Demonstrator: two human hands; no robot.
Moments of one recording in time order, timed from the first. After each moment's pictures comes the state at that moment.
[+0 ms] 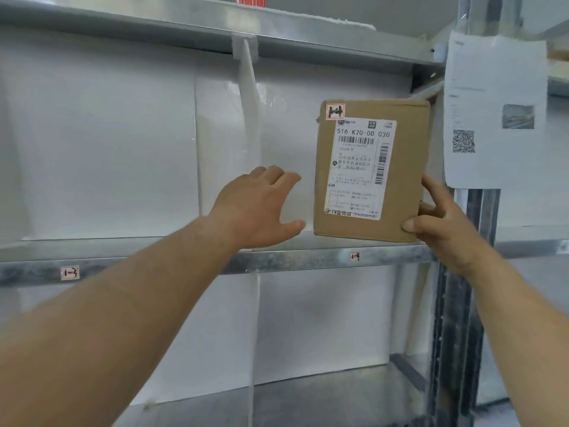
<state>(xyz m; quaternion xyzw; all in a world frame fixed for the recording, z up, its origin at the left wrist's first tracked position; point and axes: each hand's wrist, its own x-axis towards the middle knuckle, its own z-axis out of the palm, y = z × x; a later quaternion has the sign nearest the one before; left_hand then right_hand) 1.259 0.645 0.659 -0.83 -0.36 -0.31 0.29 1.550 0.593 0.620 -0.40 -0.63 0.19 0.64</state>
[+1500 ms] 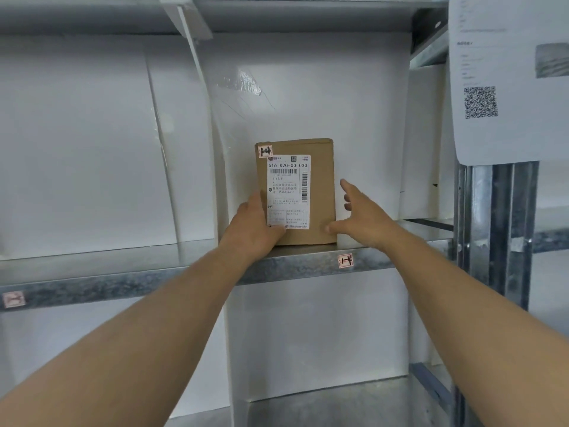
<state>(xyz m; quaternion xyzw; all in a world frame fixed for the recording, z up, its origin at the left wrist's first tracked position) 1.344 0.744 0.620 -0.76 -0.50 -0.40 -0.06 1.550 0.728 0.618 -0.60 -0.66 0.09 0.44</state>
